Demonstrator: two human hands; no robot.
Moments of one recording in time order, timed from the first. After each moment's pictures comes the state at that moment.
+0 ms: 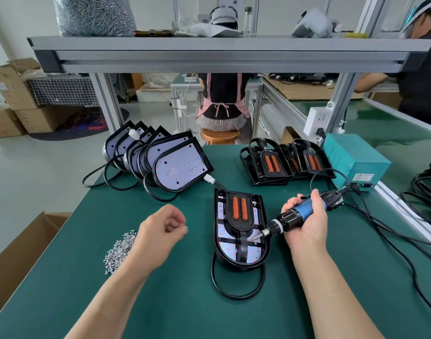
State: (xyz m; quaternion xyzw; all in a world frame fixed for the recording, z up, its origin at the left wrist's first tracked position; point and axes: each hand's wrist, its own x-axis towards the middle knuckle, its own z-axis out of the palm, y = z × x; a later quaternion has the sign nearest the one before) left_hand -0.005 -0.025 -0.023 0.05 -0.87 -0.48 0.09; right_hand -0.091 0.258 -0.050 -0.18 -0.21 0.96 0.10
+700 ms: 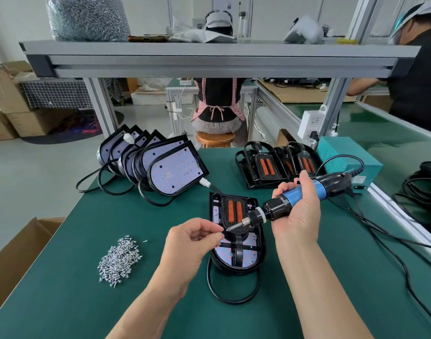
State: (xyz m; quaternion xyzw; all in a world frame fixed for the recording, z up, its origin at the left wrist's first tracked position) left_hand 0.011 0.041 -0.014 0.04 -0.72 -0.69 0.04; right_hand -0.072 0.222 0.014 -0.17 -0.26 0.93 0.18
